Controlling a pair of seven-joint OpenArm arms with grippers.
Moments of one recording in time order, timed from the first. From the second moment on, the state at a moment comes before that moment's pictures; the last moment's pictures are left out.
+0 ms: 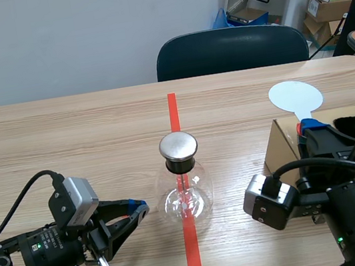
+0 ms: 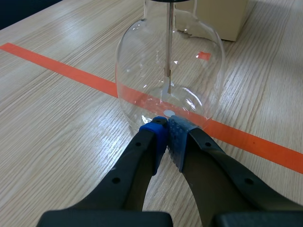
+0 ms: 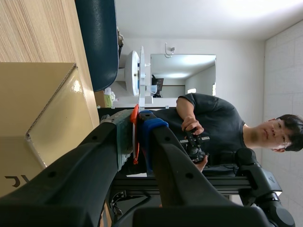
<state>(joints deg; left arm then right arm) -9.0 -34.3 54.0 57.8 -11.0 -19.3 -42.9 -29.0 17.6 -16.7 91.1 -83.9 -34.2 -16.2</state>
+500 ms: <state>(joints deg) -8.8 -34.9 54.0 58.1 -11.0 -19.3 -44.4 -29.8 17.6 -15.8 91.1 -80.2 -36.9 -10.1</state>
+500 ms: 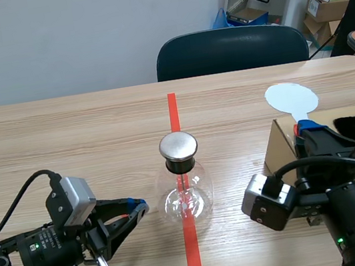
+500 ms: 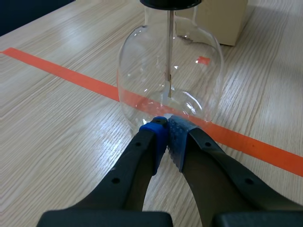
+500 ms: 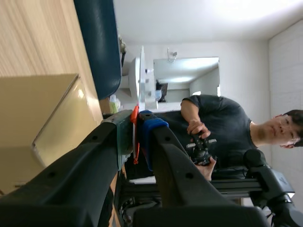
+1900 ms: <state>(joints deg) 6.4 -66.9 54.0 97.2 -20.1 -11.6 -47.0 -32.9 7.8 9.6 80.6 -75.1 -38.3 23.1</state>
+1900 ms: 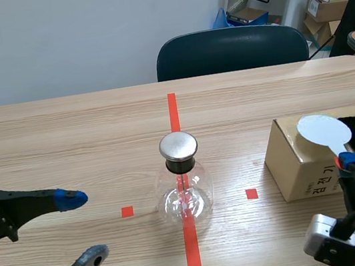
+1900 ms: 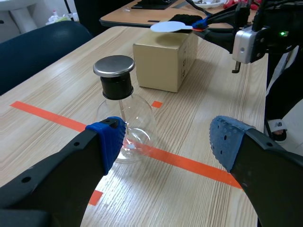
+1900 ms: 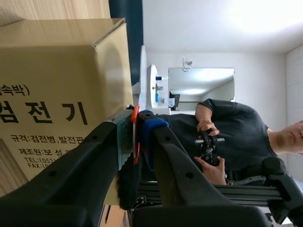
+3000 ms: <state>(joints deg) 6.4 -71.9 54.0 102.1 -21.6 -13.5 -47.9 -32.3 7.8 8.1 79.9 -79.2 -35.5 18.9</state>
